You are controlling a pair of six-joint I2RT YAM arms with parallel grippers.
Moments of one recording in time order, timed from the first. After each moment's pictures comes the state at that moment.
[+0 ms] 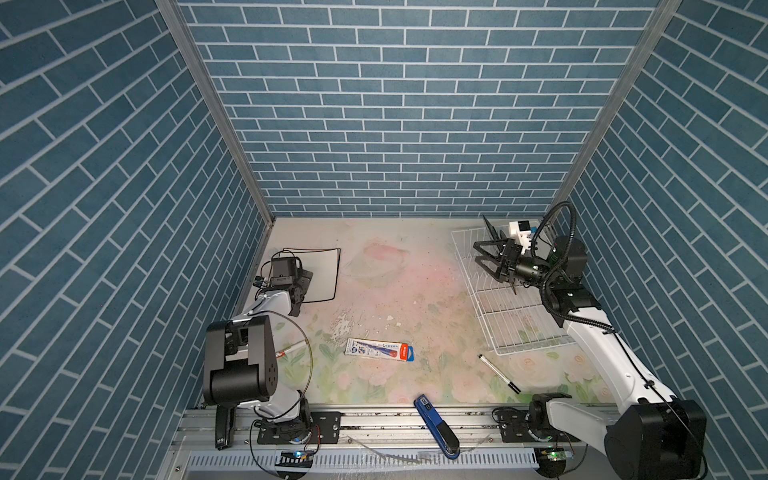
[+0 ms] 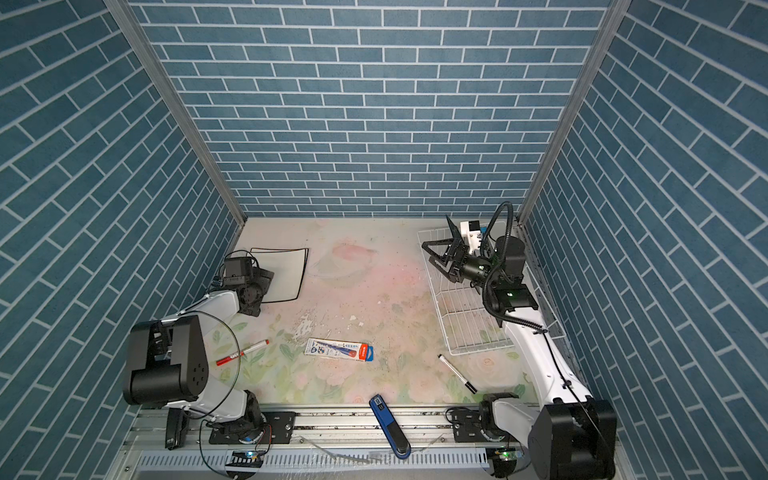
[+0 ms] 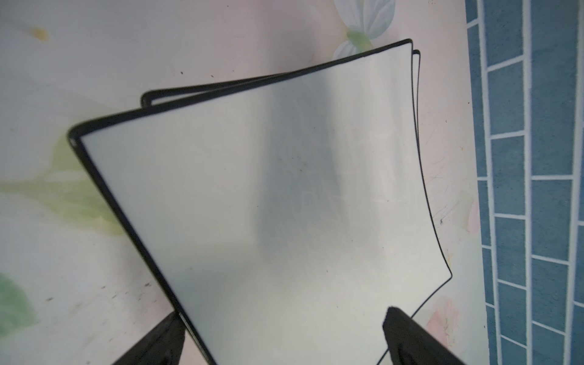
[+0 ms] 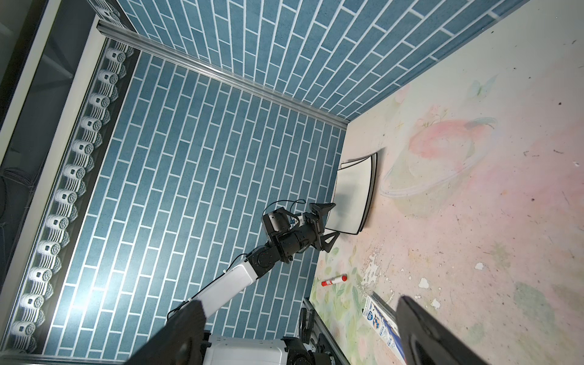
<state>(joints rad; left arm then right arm) 0.14 1.55 0.82 -0.17 -0.07 -1.14 0.14 1.13 0.89 0.10 -0.99 1.07</state>
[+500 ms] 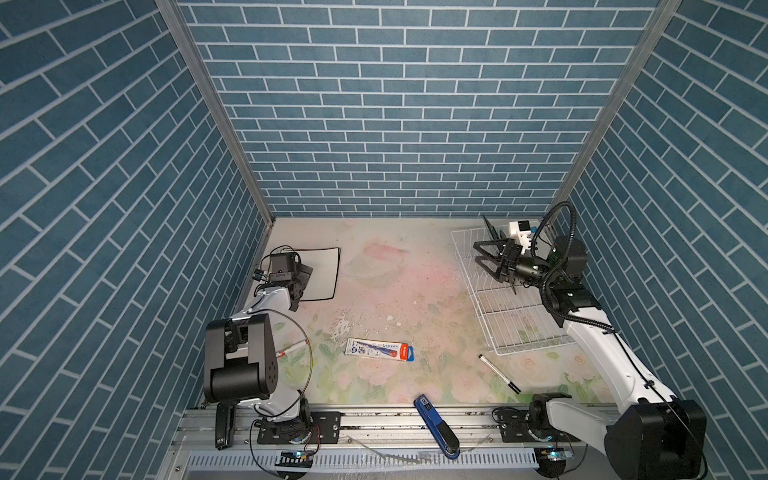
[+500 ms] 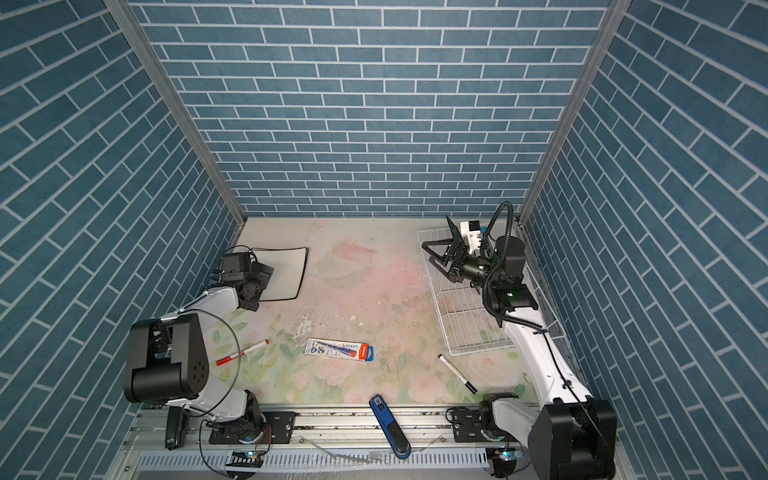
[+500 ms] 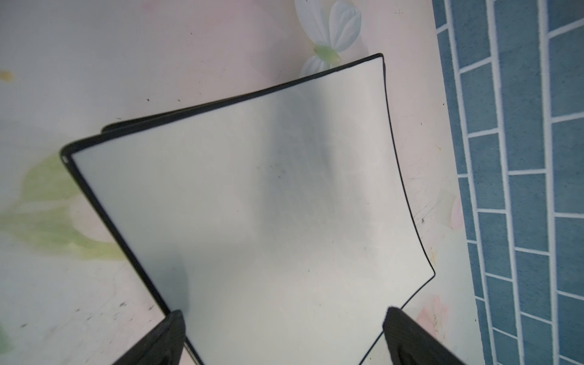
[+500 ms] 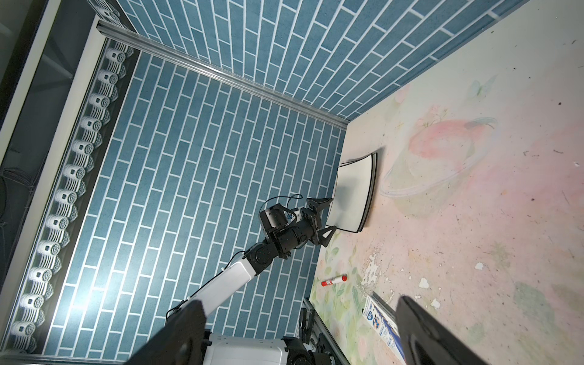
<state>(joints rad) 0.14 1.55 0.85 -0.17 -0.07 -1.10 0.14 1.13 0.89 0.10 -0.99 1.07</state>
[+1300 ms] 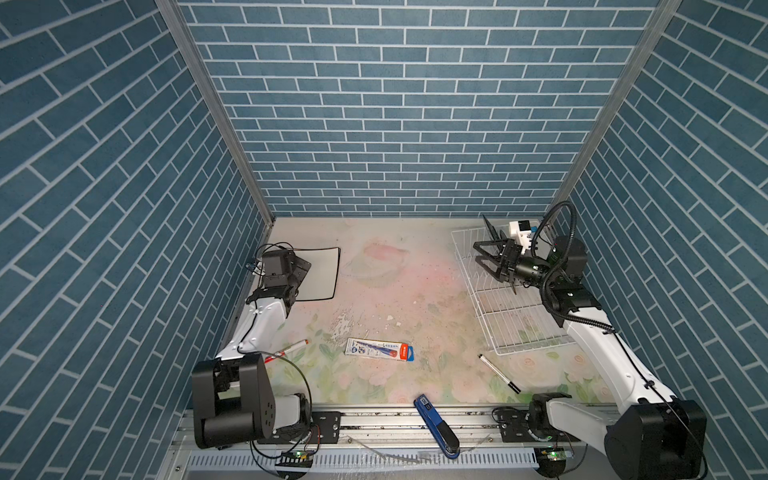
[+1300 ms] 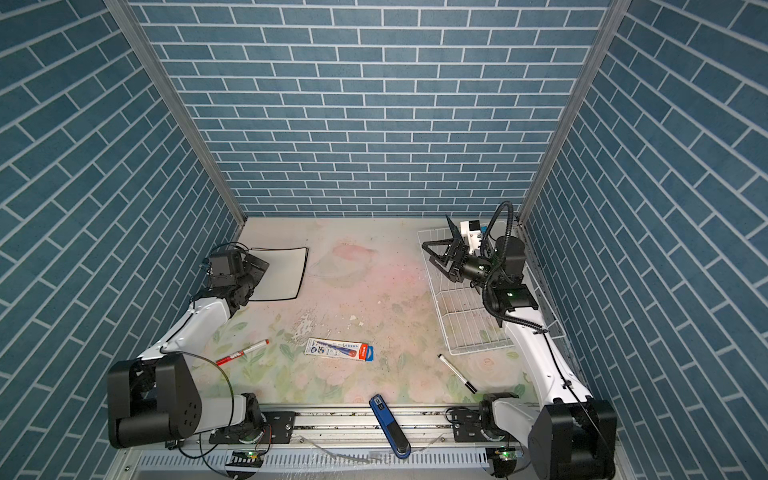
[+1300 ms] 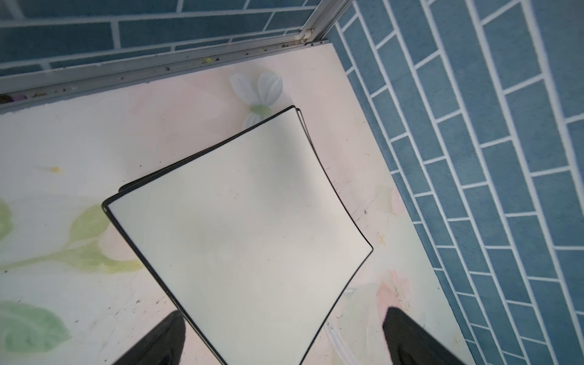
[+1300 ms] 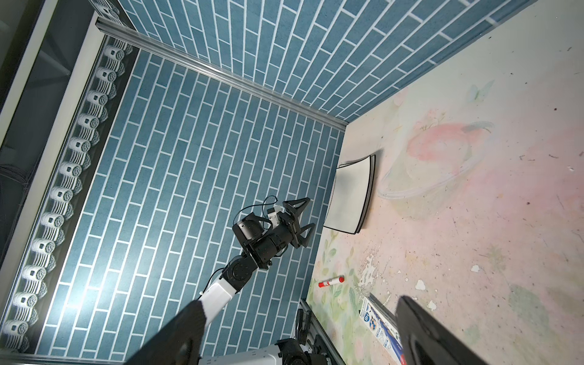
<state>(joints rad) 0.11 1.30 0.82 -0.20 -0.11 -0.92 0.14 1.13 0.89 0.09 -0.98 1.05</state>
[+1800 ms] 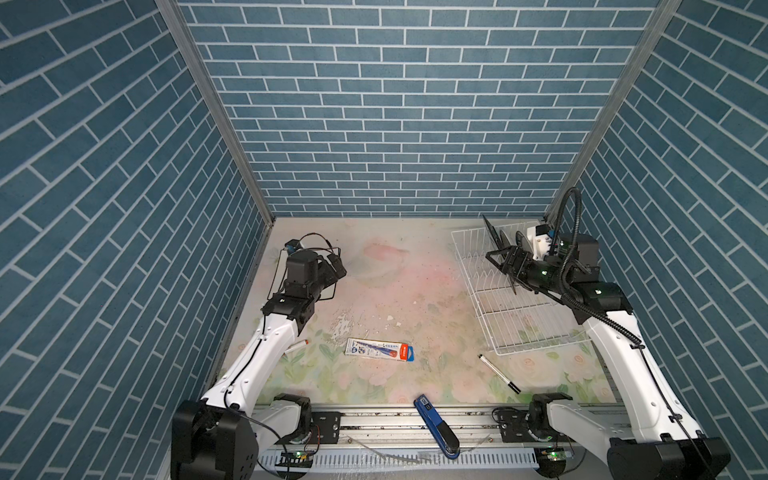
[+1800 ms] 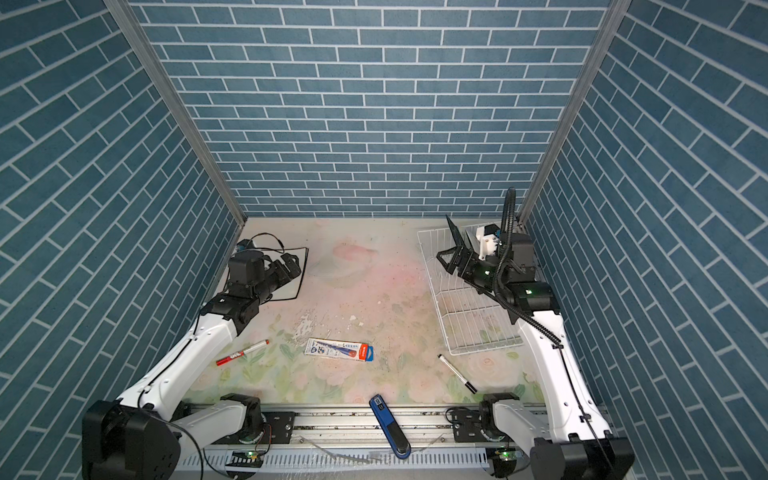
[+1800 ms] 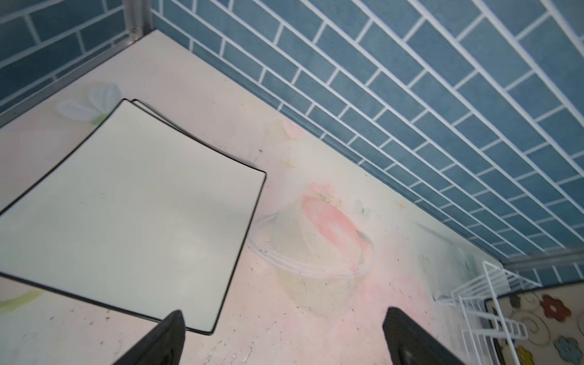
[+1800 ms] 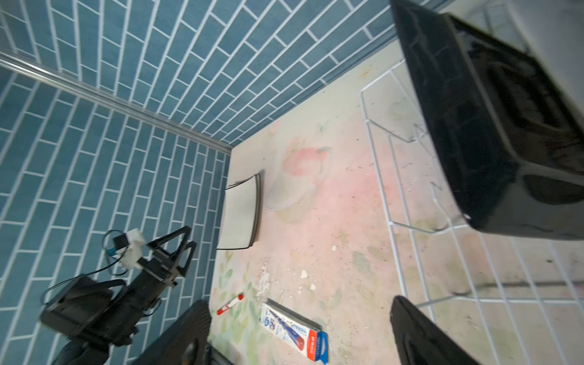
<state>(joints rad) -0.21 1.12 0.82 -0.22 -0.09 -0.63 0.14 1.06 1.15 -0.69 -0.50 0.58</state>
